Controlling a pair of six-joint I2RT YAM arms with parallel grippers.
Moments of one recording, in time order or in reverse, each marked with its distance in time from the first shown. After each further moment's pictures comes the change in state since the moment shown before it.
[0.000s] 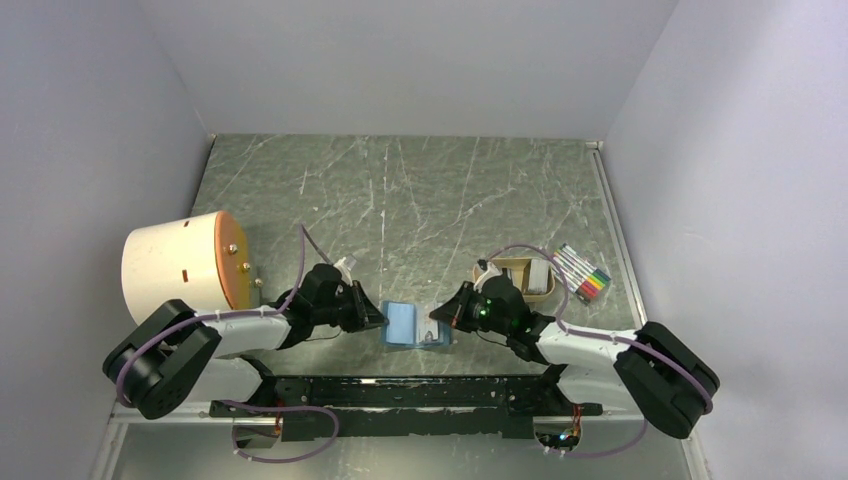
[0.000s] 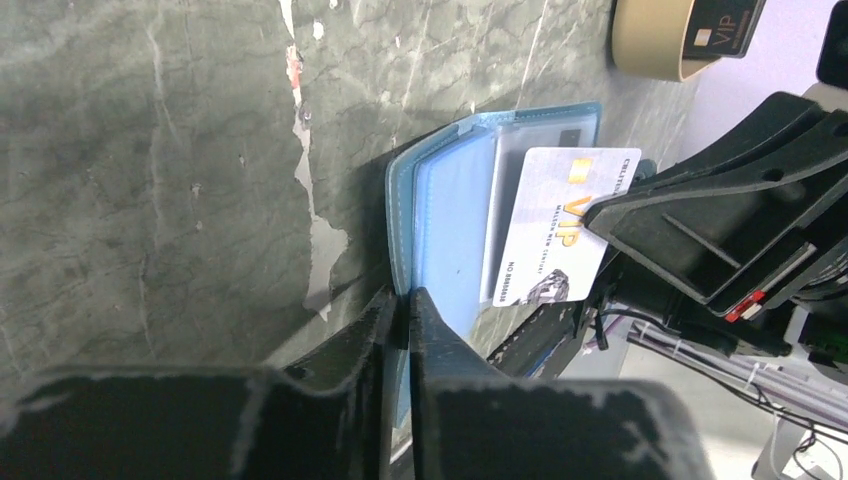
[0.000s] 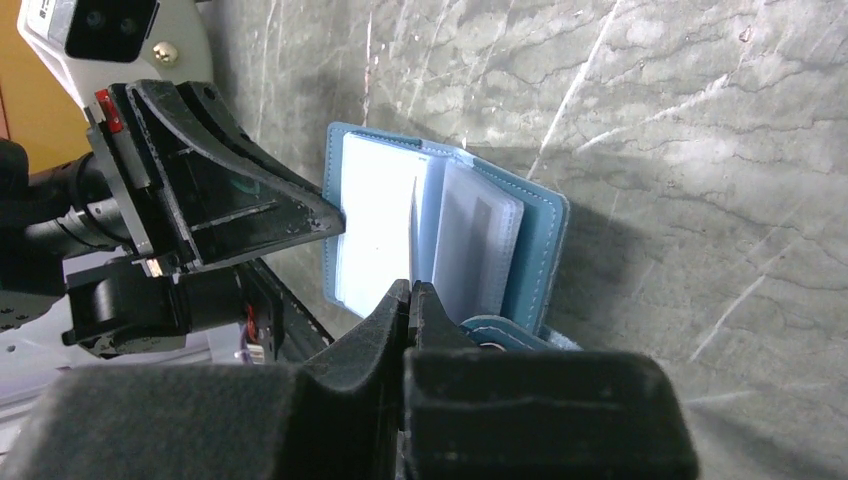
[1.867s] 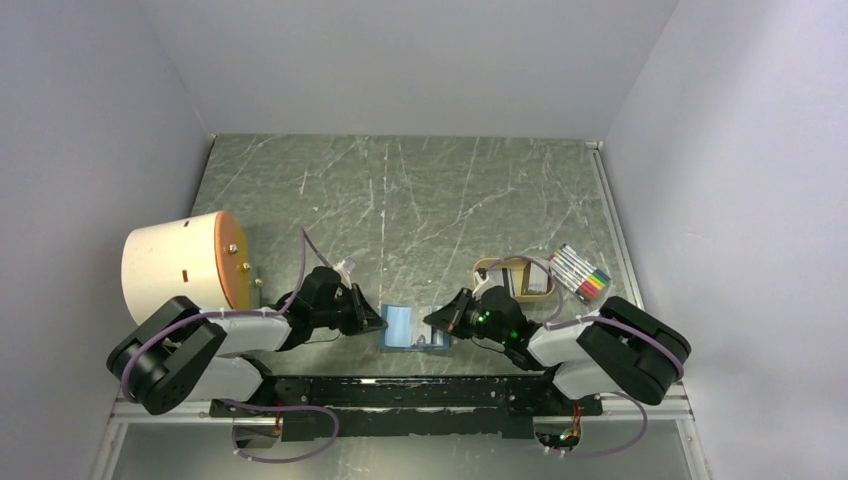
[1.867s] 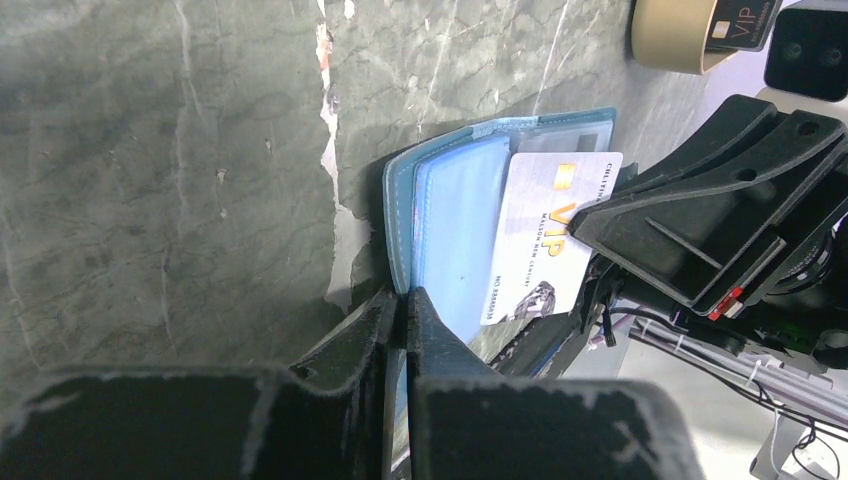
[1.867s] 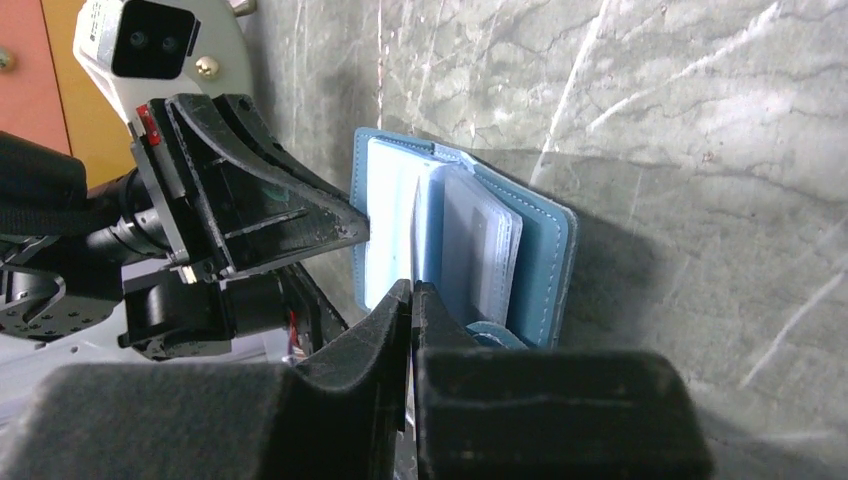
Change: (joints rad) left arm 0.002 0.024 -0.026 0.035 0.012 -0.001; right arm 0.043 0.241 -0.091 0.410 0.010 0.161
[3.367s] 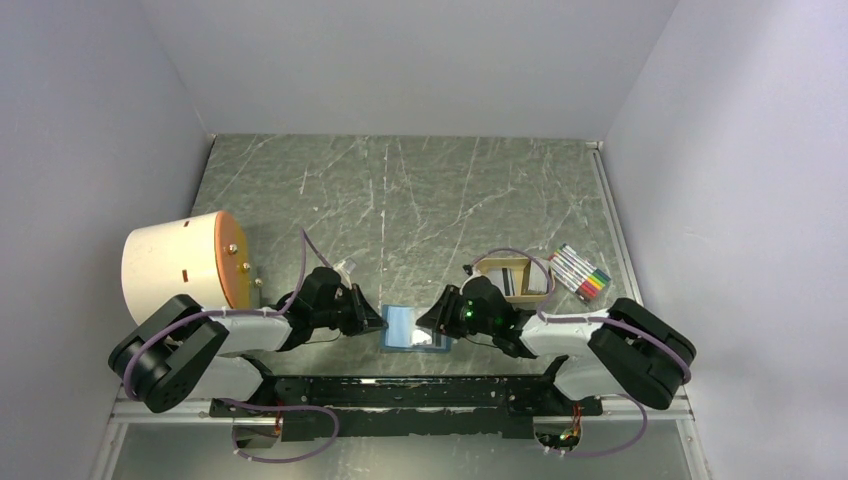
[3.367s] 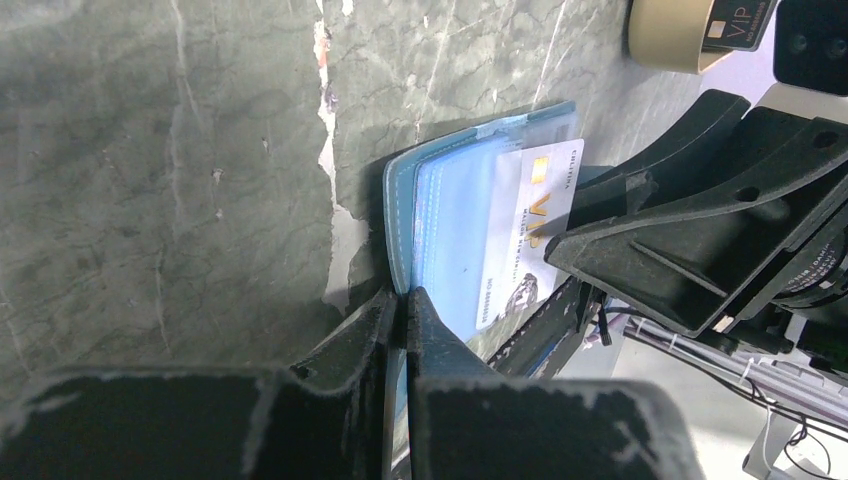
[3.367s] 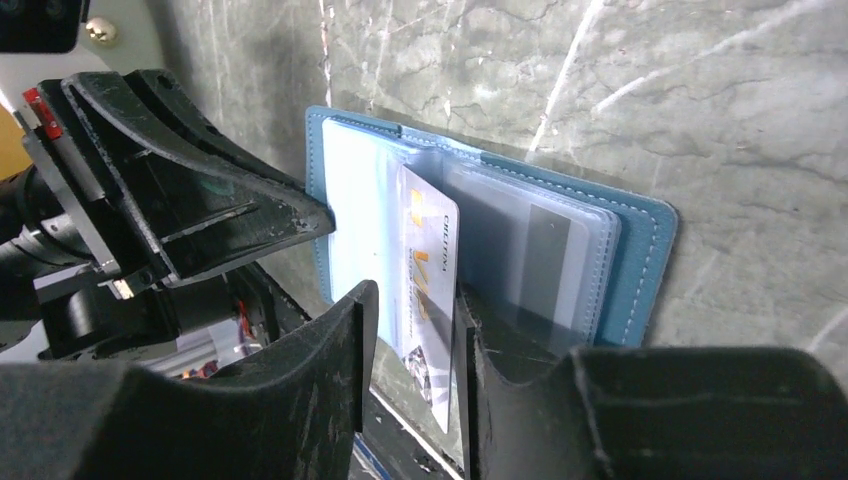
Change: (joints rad) left arm 0.000 0.011 -0.007 0.024 0.006 -0.012; right arm 0.047 -0.042 0.150 -0.358 0.011 -0.054
